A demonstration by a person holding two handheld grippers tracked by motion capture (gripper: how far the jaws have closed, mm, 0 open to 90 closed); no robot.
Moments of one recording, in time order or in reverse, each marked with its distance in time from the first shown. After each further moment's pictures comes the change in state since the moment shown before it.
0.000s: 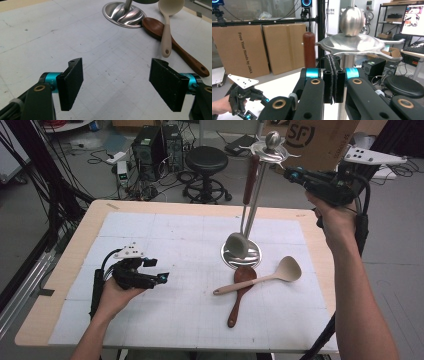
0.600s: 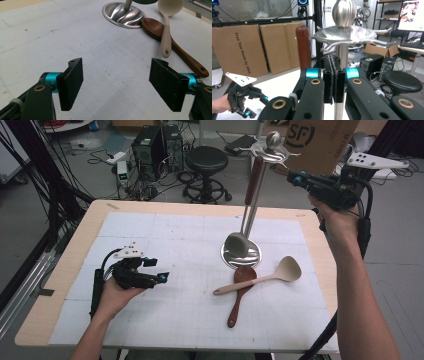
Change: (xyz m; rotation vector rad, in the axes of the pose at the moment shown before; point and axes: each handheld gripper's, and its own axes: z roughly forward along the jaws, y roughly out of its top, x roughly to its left) left arm 0.000 0.000 0.000 0.002 -0.003 0.001; right arm -0.007 -0.007 -0.009 0.006 -0.025 0.029
